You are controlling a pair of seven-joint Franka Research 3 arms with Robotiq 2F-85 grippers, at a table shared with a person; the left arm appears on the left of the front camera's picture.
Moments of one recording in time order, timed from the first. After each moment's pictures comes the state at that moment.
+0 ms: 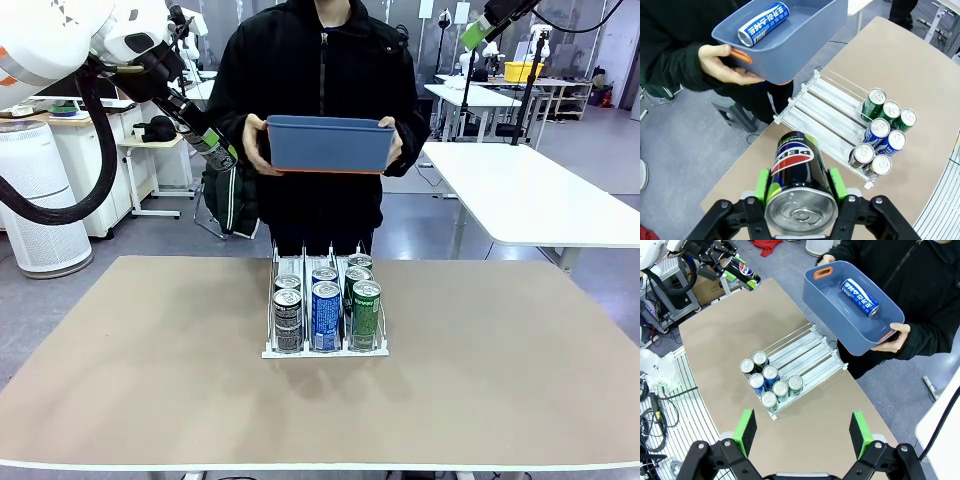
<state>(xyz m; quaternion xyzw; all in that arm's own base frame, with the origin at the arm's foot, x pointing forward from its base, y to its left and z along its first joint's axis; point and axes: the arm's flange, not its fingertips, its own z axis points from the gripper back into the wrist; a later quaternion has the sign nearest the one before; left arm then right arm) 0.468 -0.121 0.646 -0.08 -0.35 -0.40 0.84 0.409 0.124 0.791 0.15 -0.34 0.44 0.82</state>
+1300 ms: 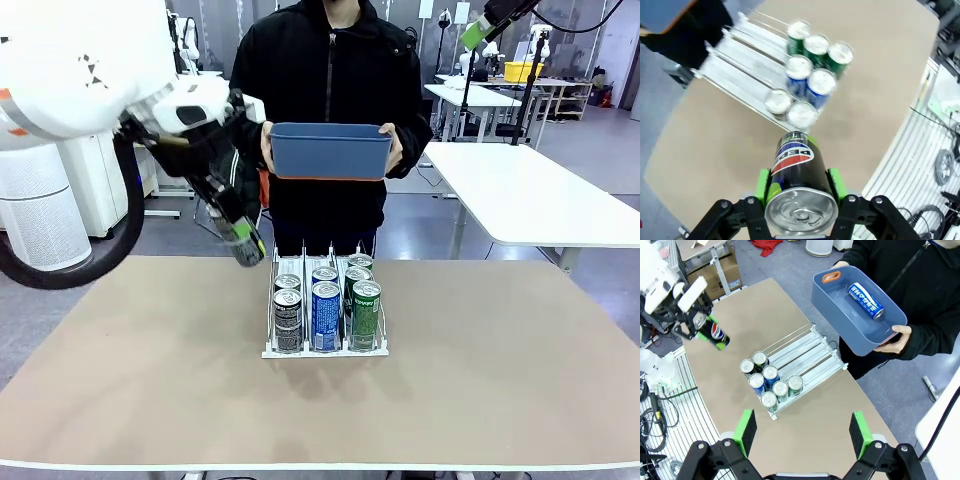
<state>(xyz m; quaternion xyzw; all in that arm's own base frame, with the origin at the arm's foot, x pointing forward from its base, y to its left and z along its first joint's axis) 0.364 -0.208 0.569 -0.10 -0.20 -0.46 0.86 0.409 0.124 0.791 0.15 -0.34 0.44 0.82</state>
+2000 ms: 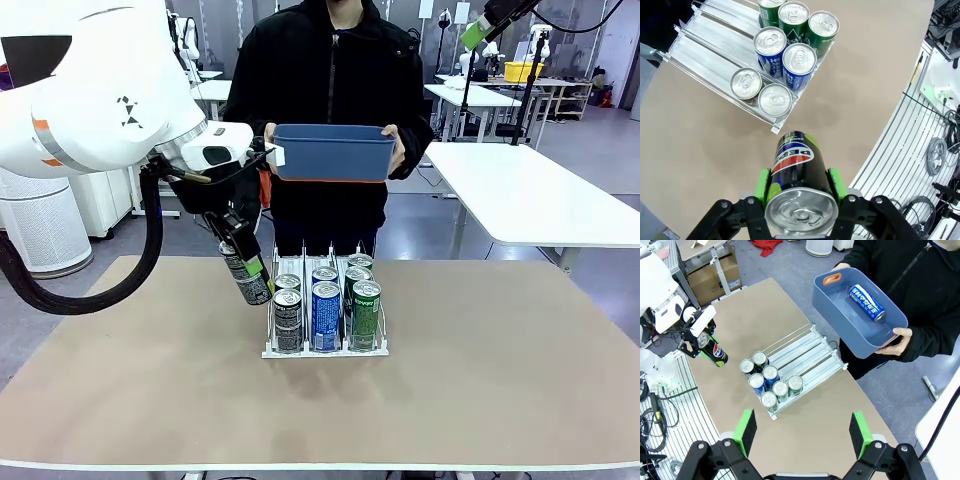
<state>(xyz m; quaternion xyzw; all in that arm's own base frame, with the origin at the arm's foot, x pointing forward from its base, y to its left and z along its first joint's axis) 0.364 -0.229 0.525 -0.11 -0.14 -0.46 0.87 0.409 0.124 0.791 0.15 -0.34 0.44 0.82</state>
